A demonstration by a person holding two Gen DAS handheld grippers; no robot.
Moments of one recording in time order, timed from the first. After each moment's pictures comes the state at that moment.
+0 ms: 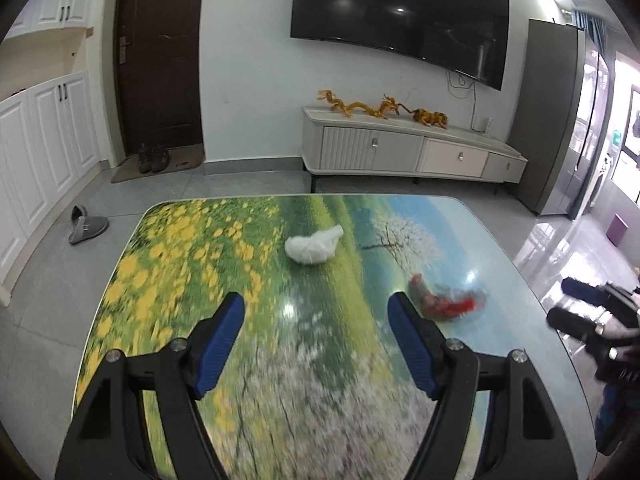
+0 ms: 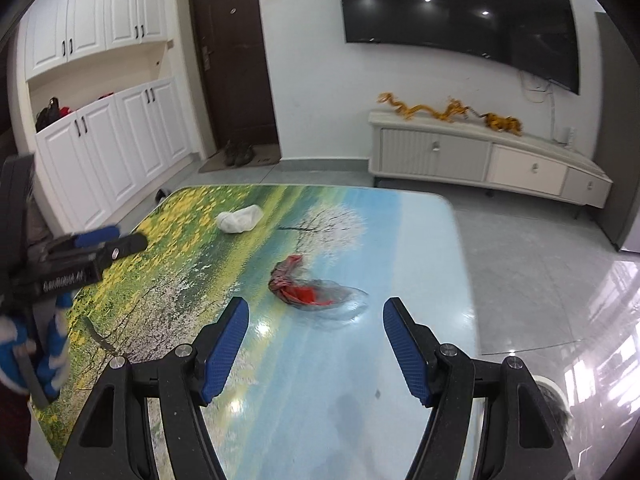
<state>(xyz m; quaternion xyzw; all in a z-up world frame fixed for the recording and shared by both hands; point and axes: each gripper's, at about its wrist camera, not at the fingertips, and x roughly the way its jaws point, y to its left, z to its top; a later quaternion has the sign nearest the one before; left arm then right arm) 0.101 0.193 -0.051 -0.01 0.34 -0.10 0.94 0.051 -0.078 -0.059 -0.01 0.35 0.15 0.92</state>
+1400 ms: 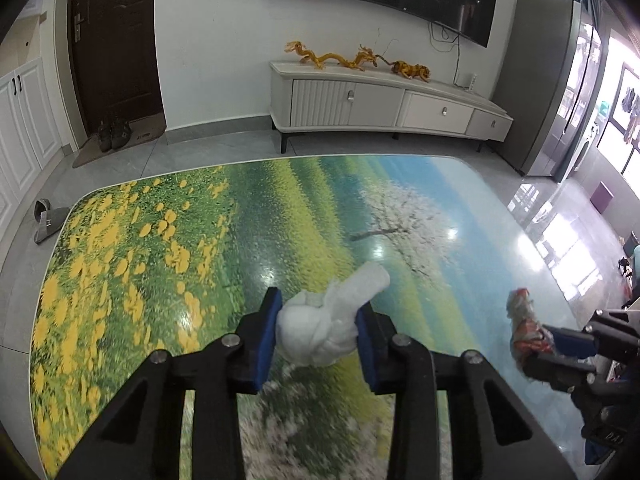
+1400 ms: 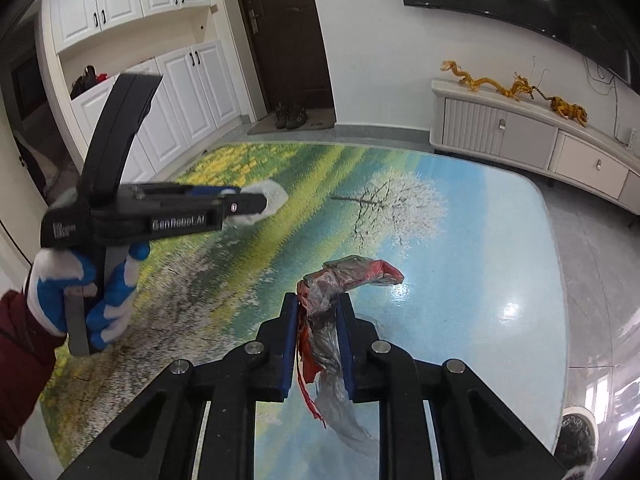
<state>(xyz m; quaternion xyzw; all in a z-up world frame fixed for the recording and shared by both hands) 0.171 0.162 -0.100 0.01 0.41 -0.14 0.90 0.094 -0.048 -0.095 -0.02 0.39 0.24 0.89</state>
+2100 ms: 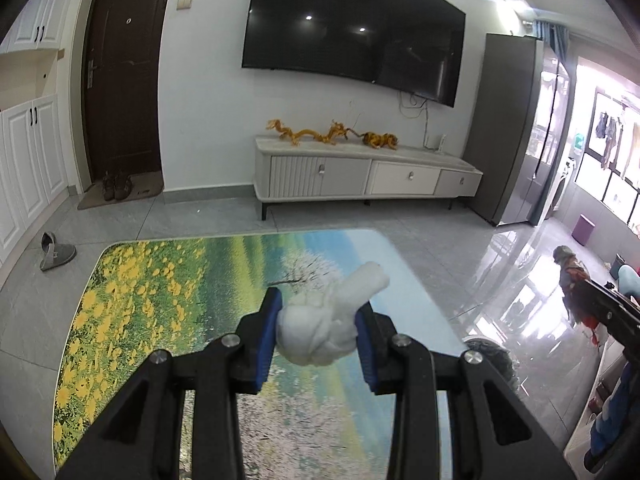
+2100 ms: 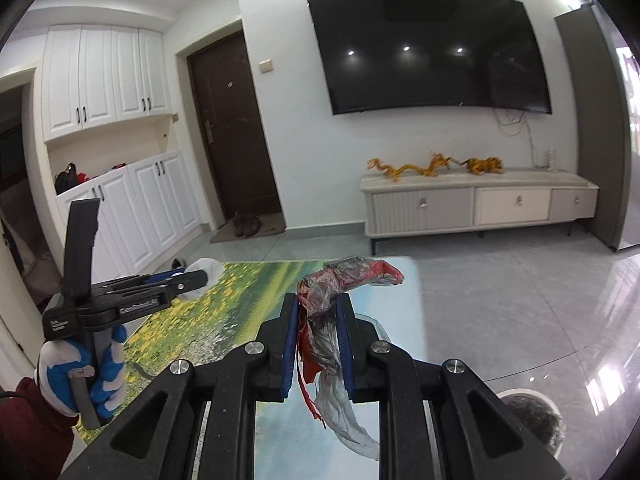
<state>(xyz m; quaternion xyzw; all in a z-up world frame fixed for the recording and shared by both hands) 0.037 0.108 0.025 -0.02 0.29 -0.16 0.94 -0.044 -0.140 0.035 0.05 0.23 0.14 0.96</state>
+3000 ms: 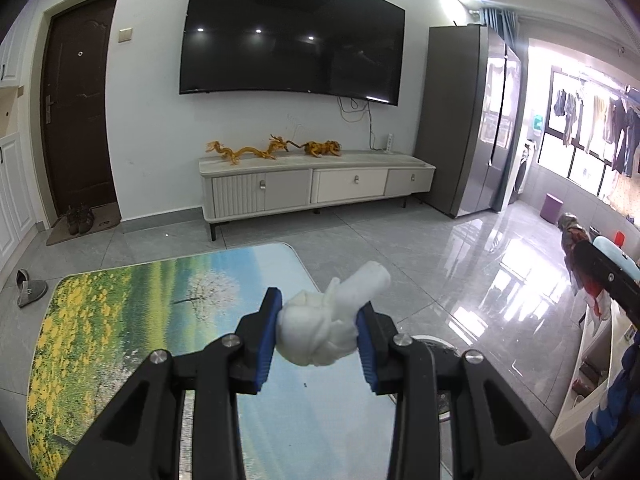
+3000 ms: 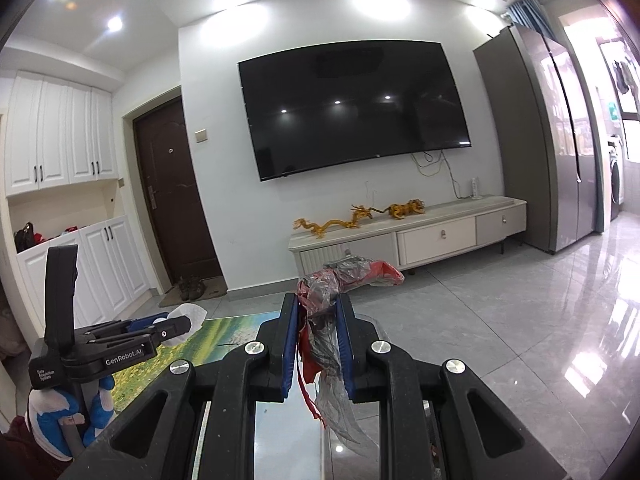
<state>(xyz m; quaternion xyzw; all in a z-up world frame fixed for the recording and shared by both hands) -0.016 -0.022 0.053 0.02 0.27 -0.23 0.94 -0.118 -0.240 0.068 0.10 0.14 0.02 0.99</state>
